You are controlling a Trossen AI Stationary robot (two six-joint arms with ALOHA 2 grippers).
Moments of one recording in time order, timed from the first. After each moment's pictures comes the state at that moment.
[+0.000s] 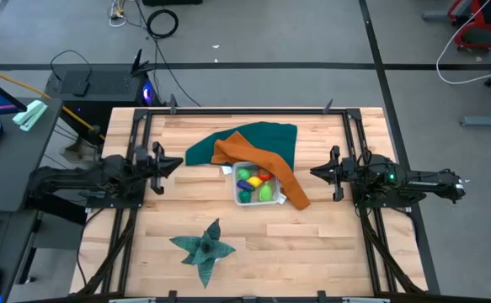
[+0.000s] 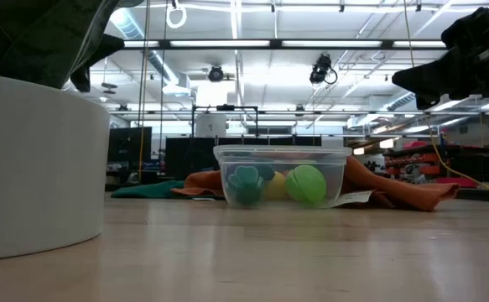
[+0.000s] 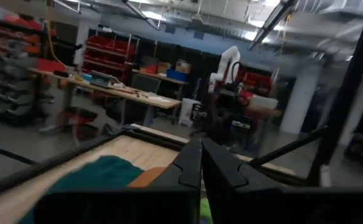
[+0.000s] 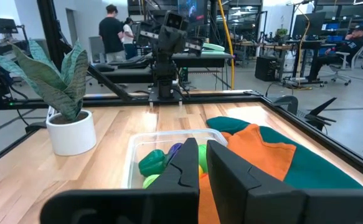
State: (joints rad) left arm 0.02 0.14 0.06 0.31 -0.23 -0.22; right arm -0.09 0.01 0.02 0.01 -0.03 0.00
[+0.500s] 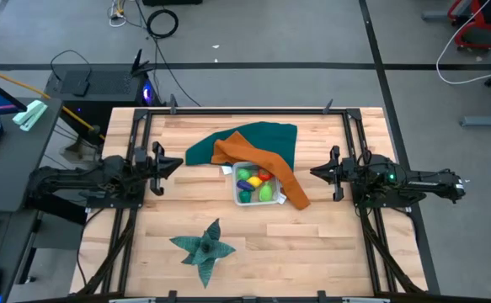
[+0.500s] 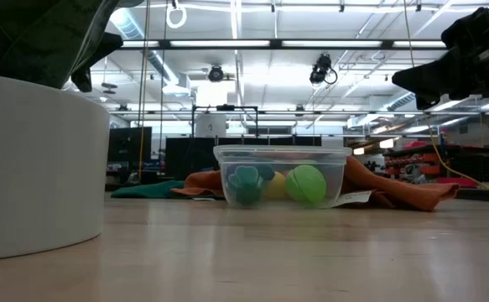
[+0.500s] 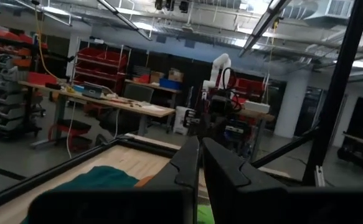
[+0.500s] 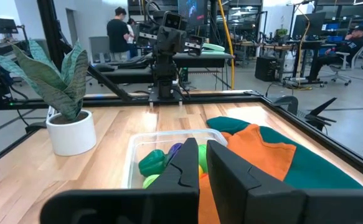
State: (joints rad) left arm 0.02 0.14 0.01 0.41 -0.21 -0.19; right arm -0.09 0.01 0.02 0.01 -0.03 0.00
